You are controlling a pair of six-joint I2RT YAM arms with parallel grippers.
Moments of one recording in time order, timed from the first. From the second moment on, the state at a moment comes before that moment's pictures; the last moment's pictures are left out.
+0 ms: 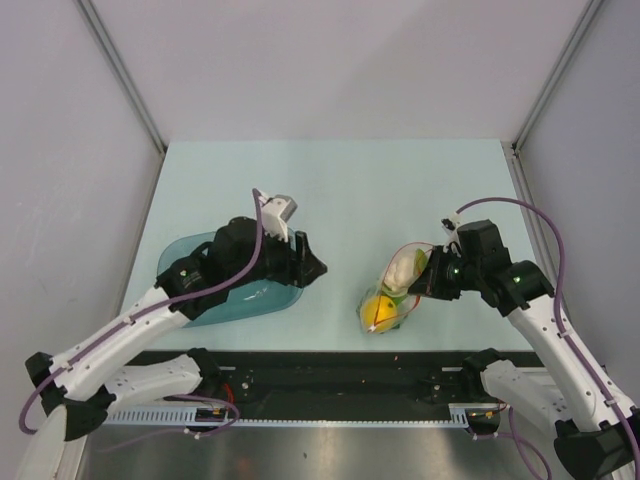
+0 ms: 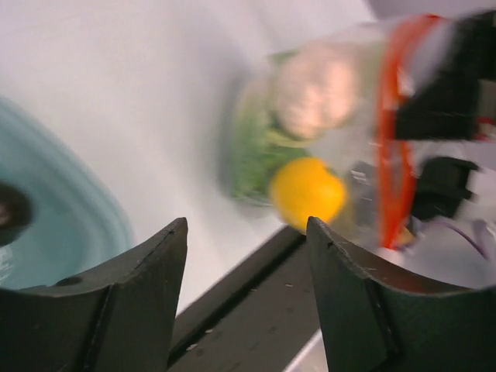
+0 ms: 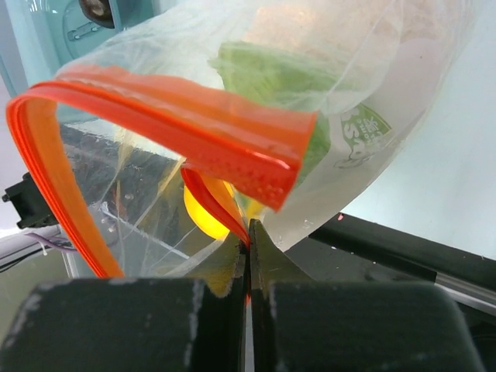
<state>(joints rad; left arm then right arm) -0.82 0.95 1.03 -0.58 0.03 -0.51 0.40 0.86 0.93 -0.93 -0.33 0.61</state>
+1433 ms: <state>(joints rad) -1.16 1.82 1.73 -0.64 -0.07 -0.37 0.39 0.79 0.97 -1.01 -0.31 0.65</state>
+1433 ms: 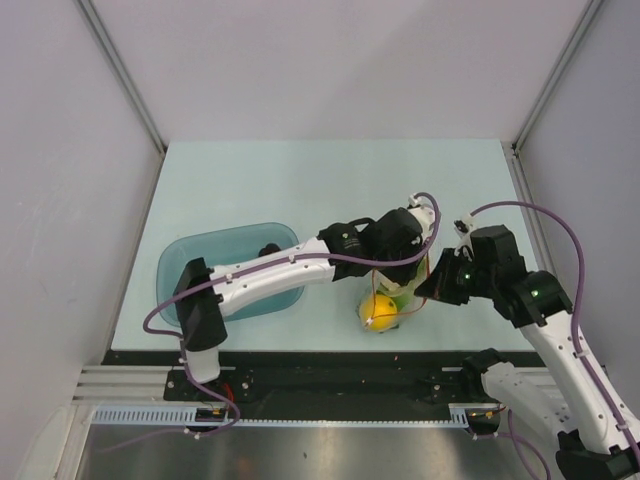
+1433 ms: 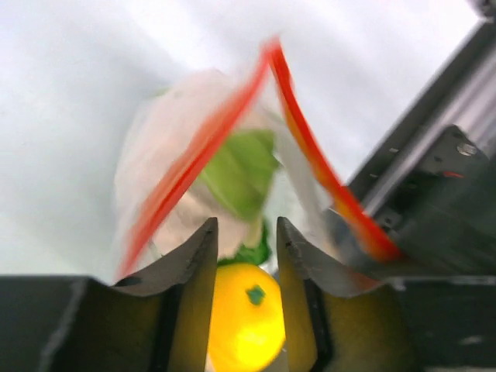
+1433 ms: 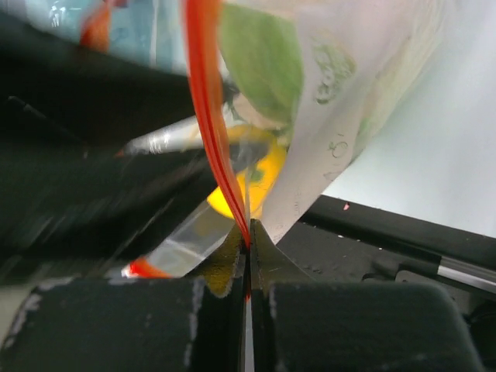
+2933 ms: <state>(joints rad) -1.12 1.91 1.70 -0.54 -0.32 -0.27 0.38 0.83 0.97 -1.00 -0.33 0.65</state>
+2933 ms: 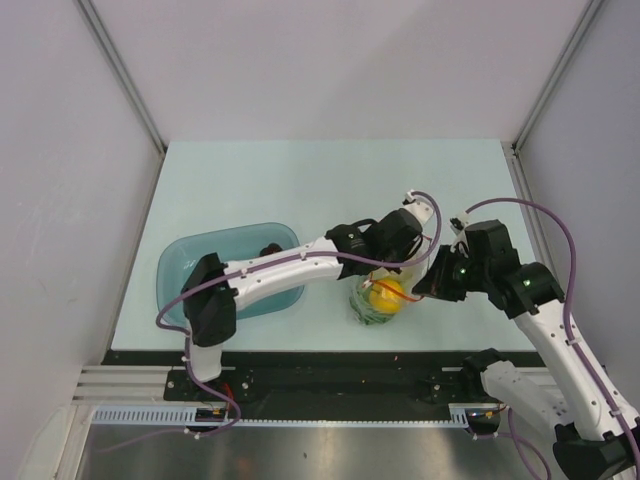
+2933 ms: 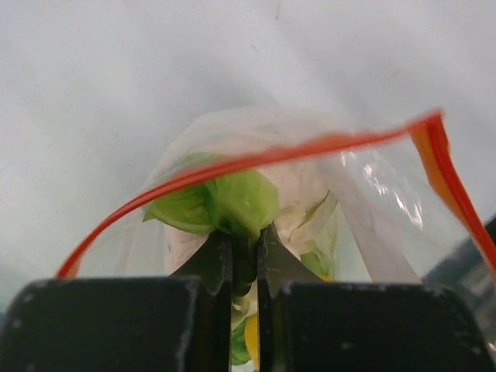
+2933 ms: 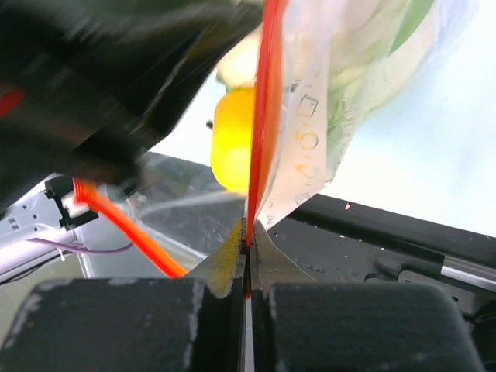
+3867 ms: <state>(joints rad) -1.03 1.43 1.42 -0.35 0.18 -0.39 0.34 0.82 0.94 -1.04 -0.27 0.59</state>
